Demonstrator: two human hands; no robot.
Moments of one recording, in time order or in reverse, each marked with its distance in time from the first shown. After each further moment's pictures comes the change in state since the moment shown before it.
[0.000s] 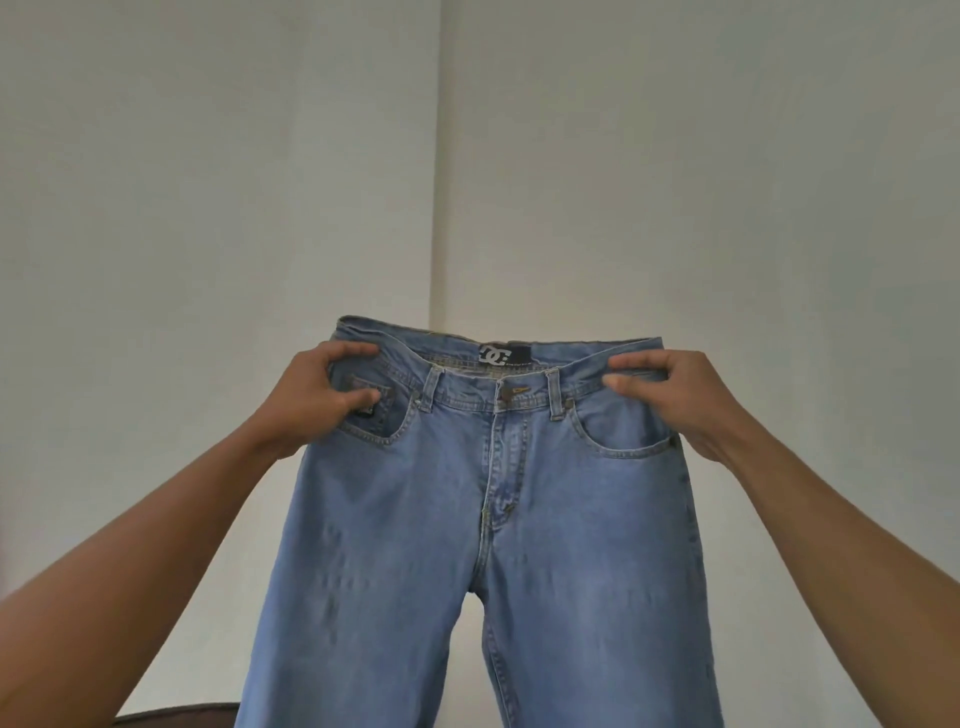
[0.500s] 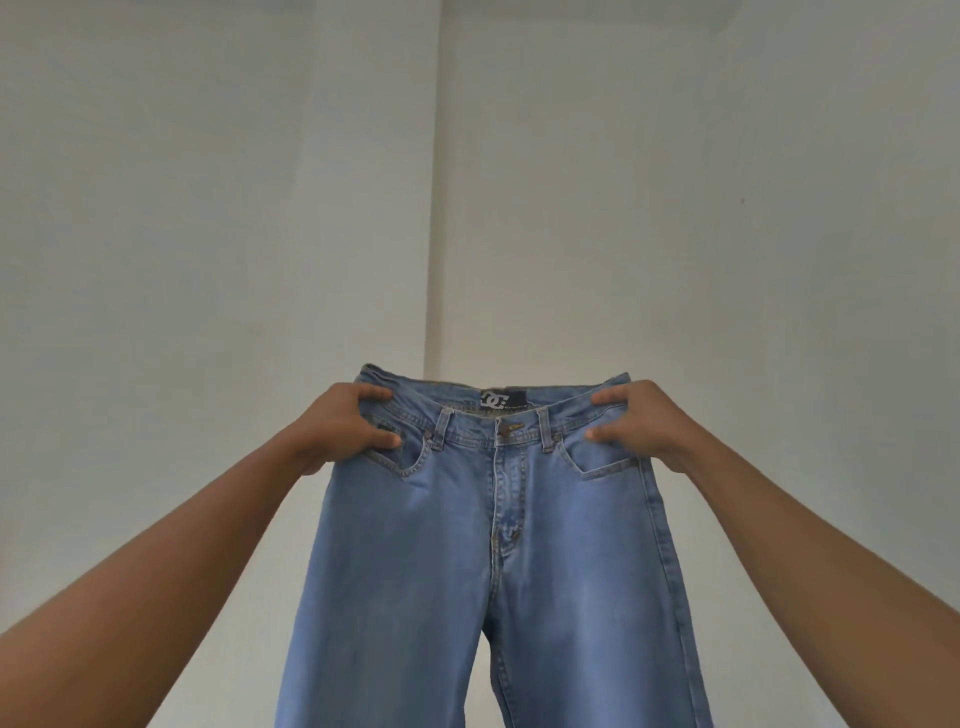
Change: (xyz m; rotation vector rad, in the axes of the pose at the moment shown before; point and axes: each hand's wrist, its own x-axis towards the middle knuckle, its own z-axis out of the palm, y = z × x) left_hand 0.010 0.025 0.007 0.215 -0.148 -0.226; right_hand 0.006 -0.025 0.007 -0.479 -0.129 0.108
